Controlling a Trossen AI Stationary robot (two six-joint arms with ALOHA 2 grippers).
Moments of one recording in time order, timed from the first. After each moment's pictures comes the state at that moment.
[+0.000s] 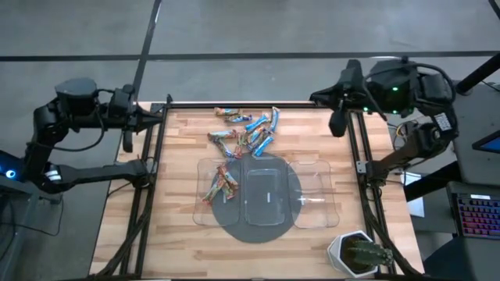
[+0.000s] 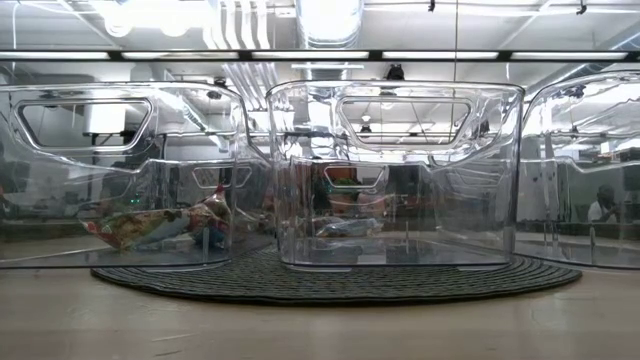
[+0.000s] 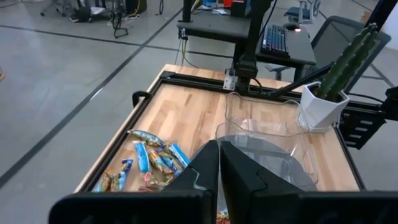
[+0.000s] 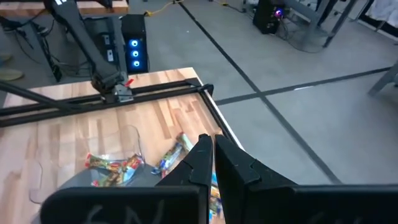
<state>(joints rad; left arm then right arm) 0.53 0.85 1.53 -1.10 0.31 0.08 -0.05 1.43 2.26 -1.27 0.32 0.07</state>
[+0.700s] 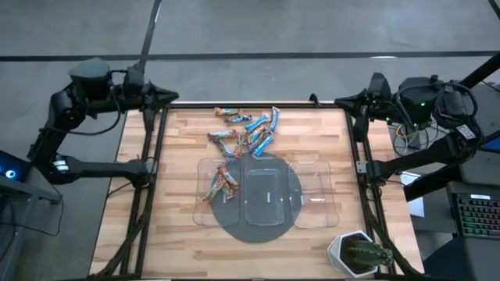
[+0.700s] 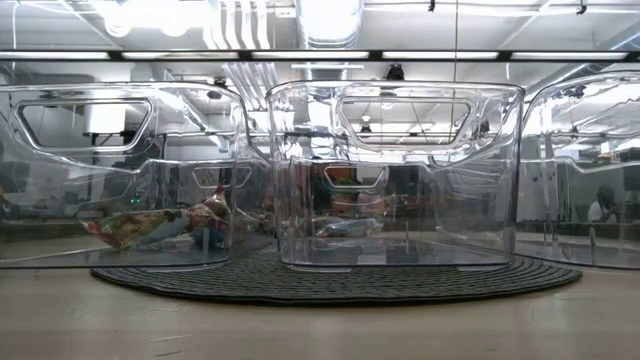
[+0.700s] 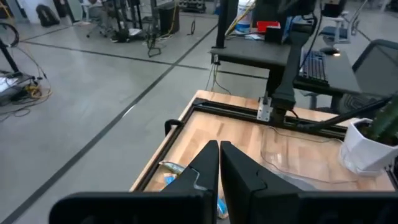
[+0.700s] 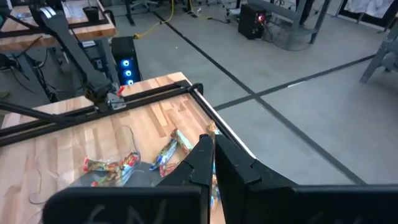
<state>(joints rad) 0.53 1.03 1.66 -0.94 0.19 0.06 -0.05 1.03 1.72 -1.06 0.37 0.18</state>
